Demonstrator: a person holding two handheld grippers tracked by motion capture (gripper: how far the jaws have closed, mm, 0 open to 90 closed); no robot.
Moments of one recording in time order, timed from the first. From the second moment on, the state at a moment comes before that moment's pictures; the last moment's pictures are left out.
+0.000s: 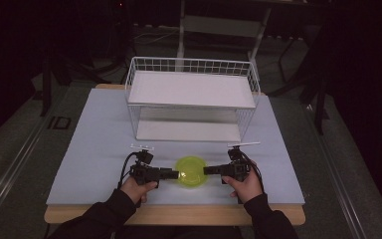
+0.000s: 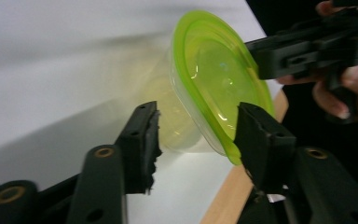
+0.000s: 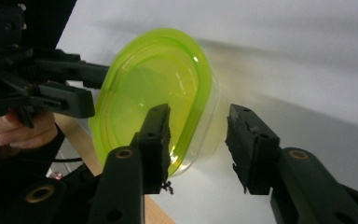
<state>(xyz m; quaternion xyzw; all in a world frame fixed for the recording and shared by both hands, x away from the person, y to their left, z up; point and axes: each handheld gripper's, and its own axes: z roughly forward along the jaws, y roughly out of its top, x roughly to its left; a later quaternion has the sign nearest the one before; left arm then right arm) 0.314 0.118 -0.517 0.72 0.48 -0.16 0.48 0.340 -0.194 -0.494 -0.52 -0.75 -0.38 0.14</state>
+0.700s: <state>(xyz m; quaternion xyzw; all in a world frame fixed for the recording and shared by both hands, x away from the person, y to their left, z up) 0.304 0.122 -0.496 0.69 0.51 -0.16 0.48 0.318 -0.179 -0.469 -0.49 -0.77 -0.41 0.08</state>
